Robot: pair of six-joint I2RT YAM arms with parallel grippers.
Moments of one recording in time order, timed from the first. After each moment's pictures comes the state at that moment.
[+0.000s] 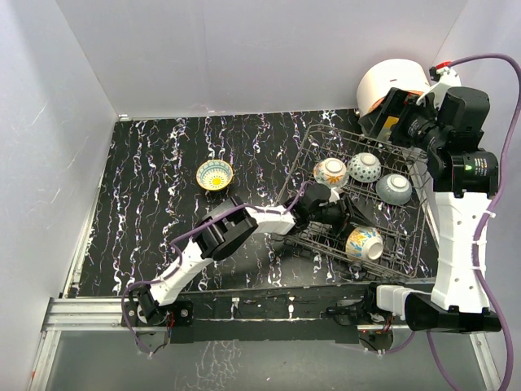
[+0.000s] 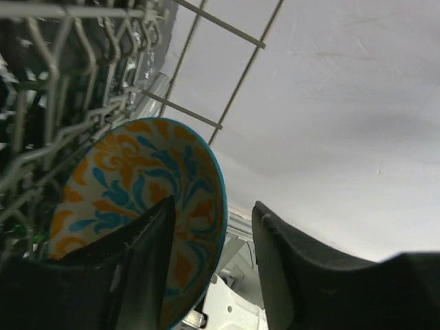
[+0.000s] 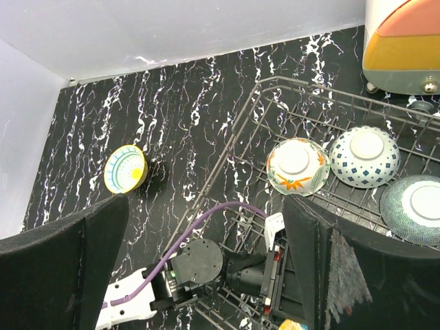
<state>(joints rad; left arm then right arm) -1.04 2.46 1.67 0.56 0.63 -1.82 -0.08 1.20 1.76 -0.88 -0.34 0.29</state>
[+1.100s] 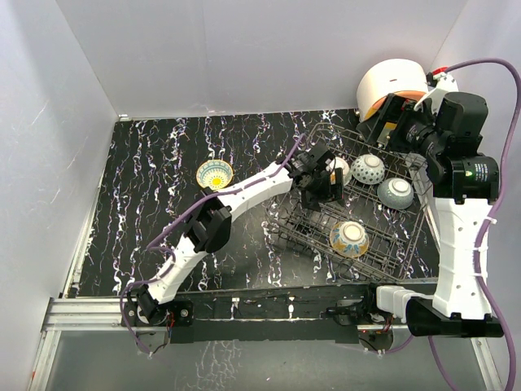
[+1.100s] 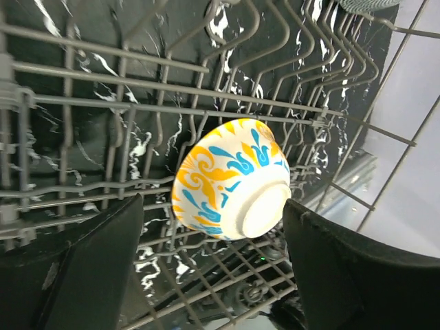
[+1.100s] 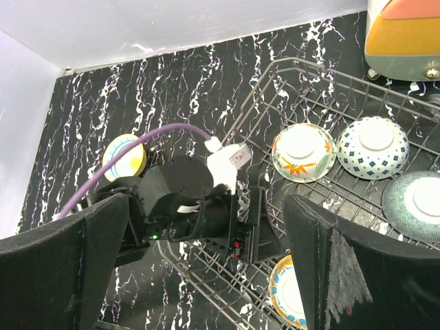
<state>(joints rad) -0.94 2.40 2.20 -0.76 0.27 -0.95 -0.05 1.18 1.74 -0.92 -0.31 0.29</state>
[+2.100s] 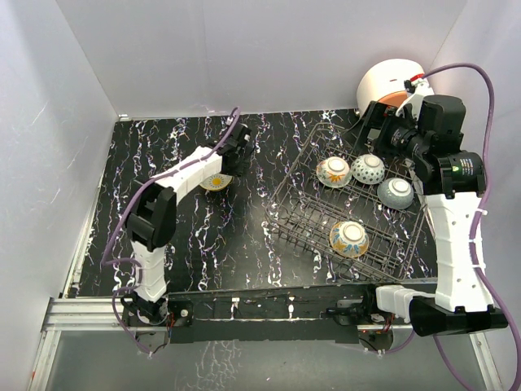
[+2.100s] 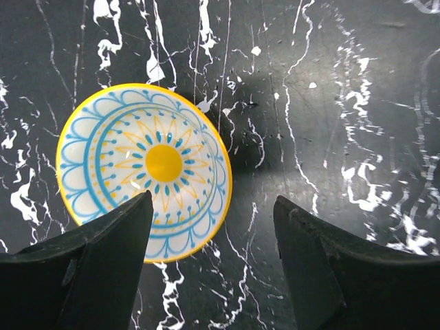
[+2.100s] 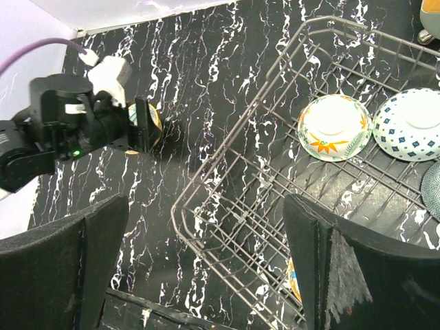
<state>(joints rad) -0.54 1.96 1.61 -0.66 -0.36 -0.25 0.03 1.19 1.68 -0.93 -0.33 0.32</state>
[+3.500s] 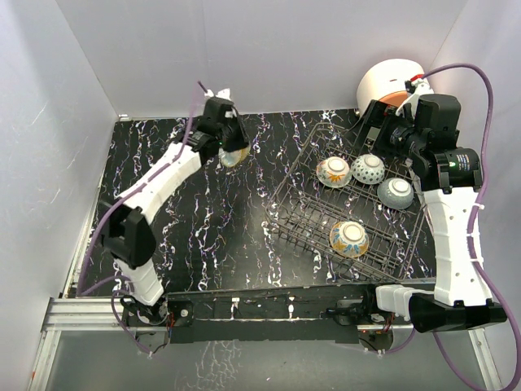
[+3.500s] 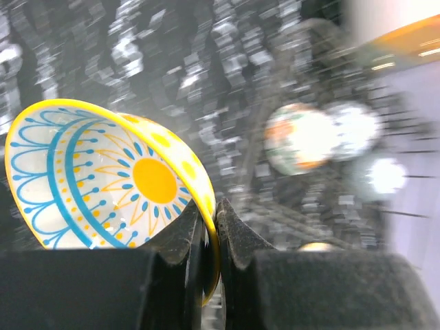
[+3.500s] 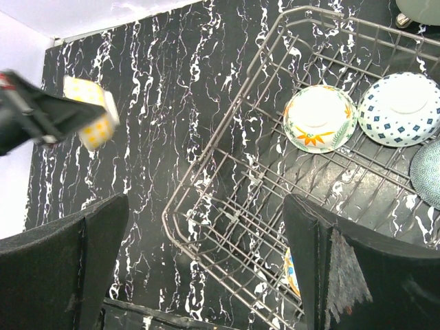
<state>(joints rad) -0.51 1.80 1.65 -0.57 -0.07 -0.56 0.03 1.21 1.68 -0.95 -0.26 0.35</state>
